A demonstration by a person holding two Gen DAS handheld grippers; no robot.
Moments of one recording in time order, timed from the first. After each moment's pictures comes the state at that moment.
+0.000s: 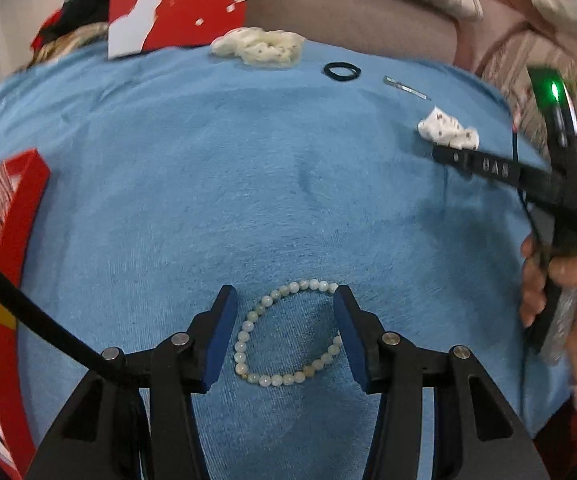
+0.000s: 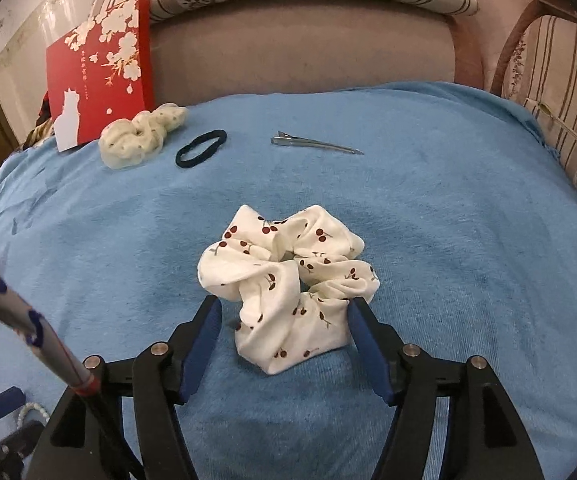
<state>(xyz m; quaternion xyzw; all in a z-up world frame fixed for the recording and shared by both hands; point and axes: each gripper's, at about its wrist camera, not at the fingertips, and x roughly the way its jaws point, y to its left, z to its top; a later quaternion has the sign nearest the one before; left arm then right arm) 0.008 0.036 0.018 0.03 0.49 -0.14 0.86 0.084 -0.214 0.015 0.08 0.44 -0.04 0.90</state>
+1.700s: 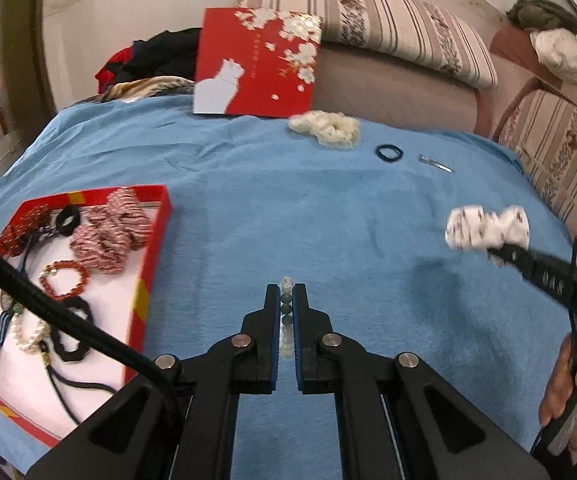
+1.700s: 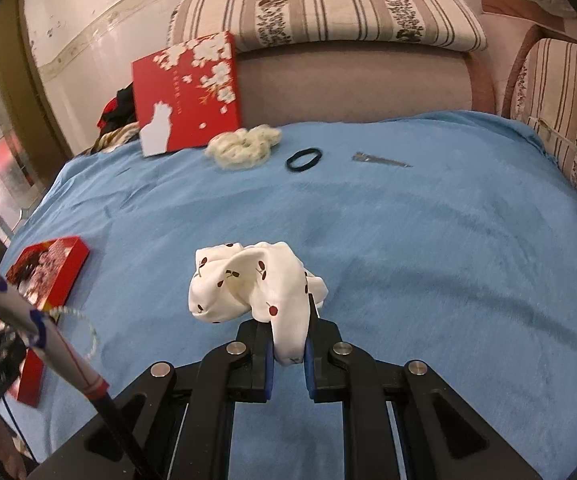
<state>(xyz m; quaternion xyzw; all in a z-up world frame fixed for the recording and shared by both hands) -0.036 0.122 0.080 -0.01 0.40 -0.08 0.92 -0.011 -0.131 0.071 0.09 0.39 0.02 0.92</state>
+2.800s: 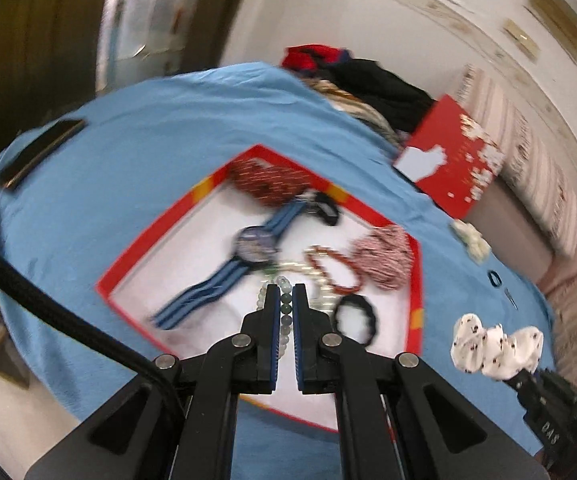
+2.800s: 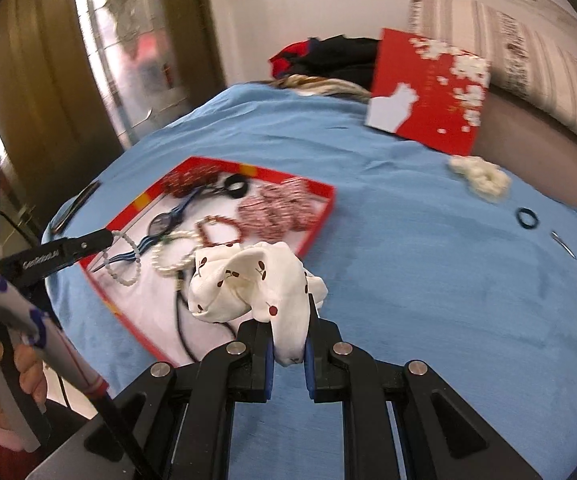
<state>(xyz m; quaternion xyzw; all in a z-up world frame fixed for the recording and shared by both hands) -0.107 0.386 0.091 -0.24 0.37 0.10 0.89 -0.039 0.119 0.115 -0.04 0.40 0.23 0.89</state>
